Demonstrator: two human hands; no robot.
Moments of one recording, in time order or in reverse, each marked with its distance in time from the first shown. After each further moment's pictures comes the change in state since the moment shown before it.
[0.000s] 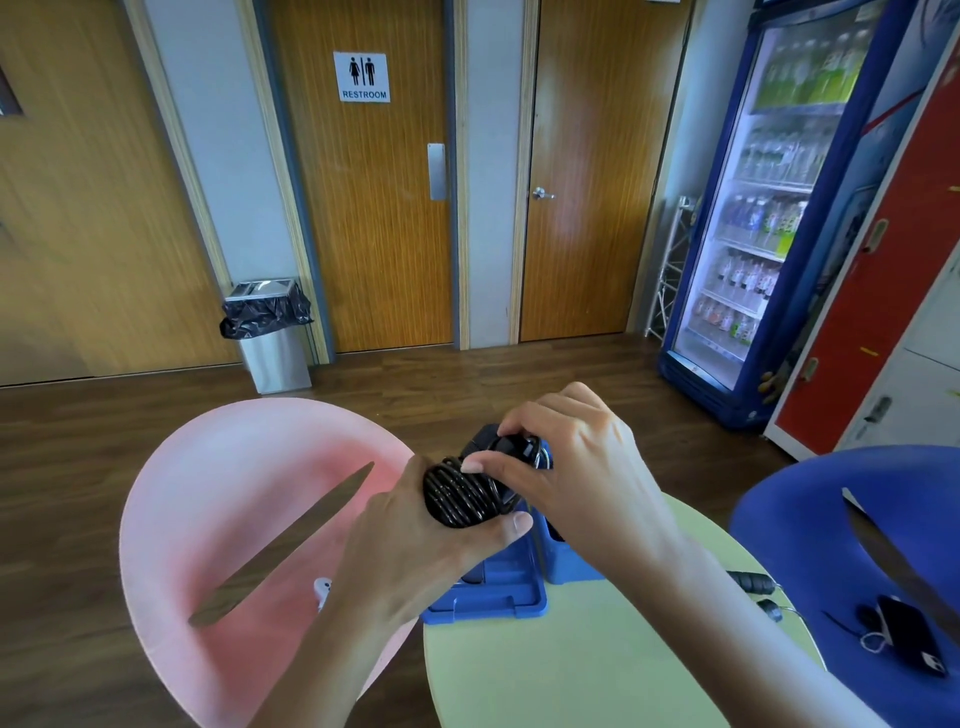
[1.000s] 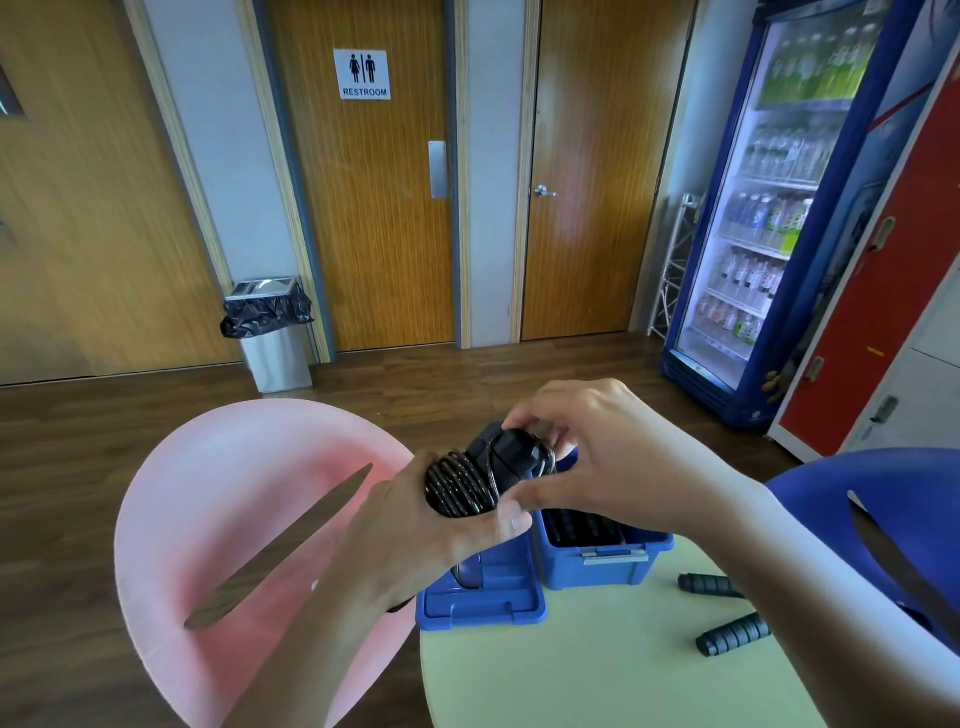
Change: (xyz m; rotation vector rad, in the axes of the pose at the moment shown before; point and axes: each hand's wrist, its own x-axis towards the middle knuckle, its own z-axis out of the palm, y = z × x) left_hand 0.019 0.006 -0.003 -0.098 -0.149 0.031; right_hand 0.027 0.014 -0.045 0.092 -0.499 0.019
